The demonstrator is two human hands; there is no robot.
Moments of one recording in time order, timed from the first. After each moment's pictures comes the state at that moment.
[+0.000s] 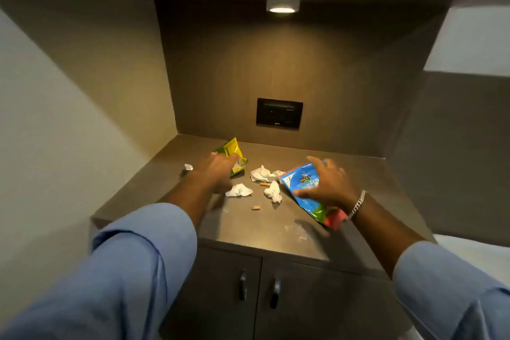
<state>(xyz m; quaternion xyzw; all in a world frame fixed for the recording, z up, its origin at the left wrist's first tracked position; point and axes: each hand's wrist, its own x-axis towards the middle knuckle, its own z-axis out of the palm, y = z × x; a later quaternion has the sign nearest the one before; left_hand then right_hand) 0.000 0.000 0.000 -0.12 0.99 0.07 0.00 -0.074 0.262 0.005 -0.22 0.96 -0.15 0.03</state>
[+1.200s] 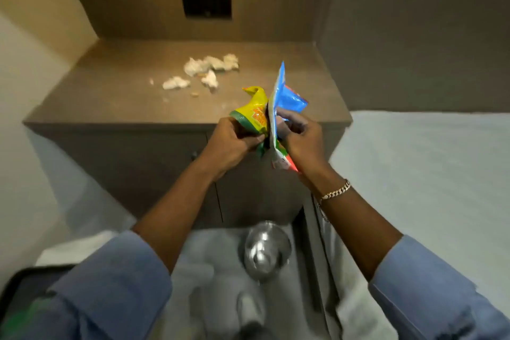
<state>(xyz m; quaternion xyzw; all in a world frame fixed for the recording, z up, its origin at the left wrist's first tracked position) 0.179 0.228 -0.029 0.00 0.73 0.68 -0.04 0.145 0.371 -0.038 -0.05 0.73 -0.68 -0.04</state>
